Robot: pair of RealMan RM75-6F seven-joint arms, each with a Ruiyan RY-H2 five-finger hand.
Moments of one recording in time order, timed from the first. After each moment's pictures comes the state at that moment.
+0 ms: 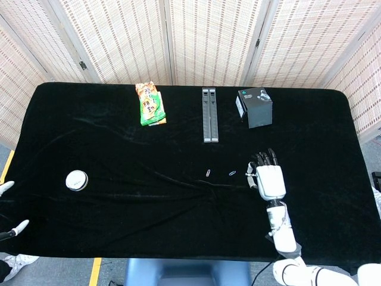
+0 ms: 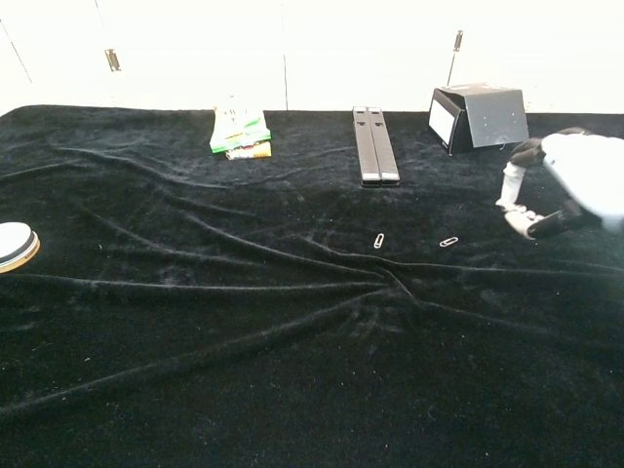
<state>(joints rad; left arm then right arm) -0.05 -1.05 0.00 -1.37 1.61 1.62 -0.55 0.42 -1.71 0.18 -1.36 -1.28 1.35 -0.43</state>
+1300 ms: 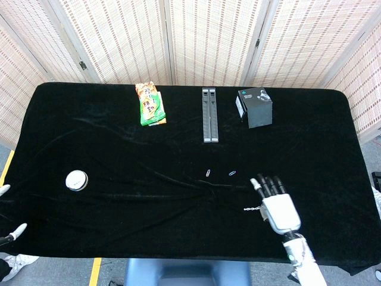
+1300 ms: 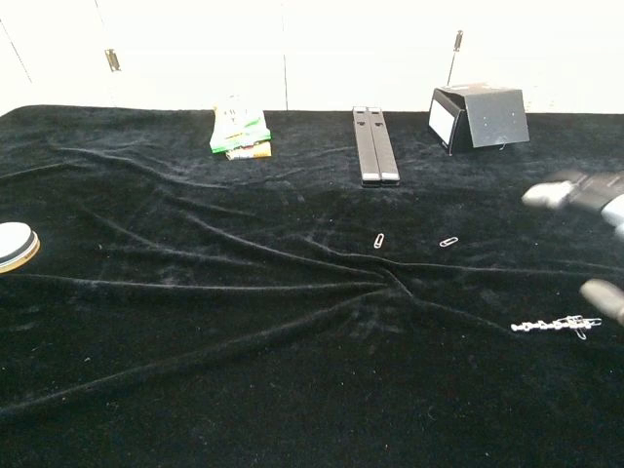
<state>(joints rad) -0.01 -1.06 0.00 -1.39 1.64 1.69 -0.49 0.27 -1.39 -0.04 -1.82 -1.38 1.39 -0.69</state>
